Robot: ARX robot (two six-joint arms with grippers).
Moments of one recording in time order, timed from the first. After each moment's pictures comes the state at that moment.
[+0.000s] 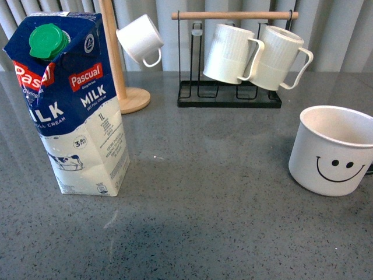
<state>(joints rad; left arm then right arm) 0.00 0.01 0.01 0.00 0.00 -0.01 -0.01 0.60 0.39 0.30 -0.07 0.02</state>
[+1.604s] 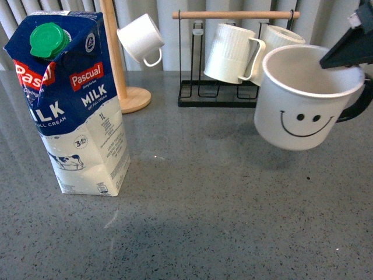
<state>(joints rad) 0.00 0.01 0.01 0.00 0.00 -0.01 0.16 1.61 1.26 -0.41 -0.30 -0.28</state>
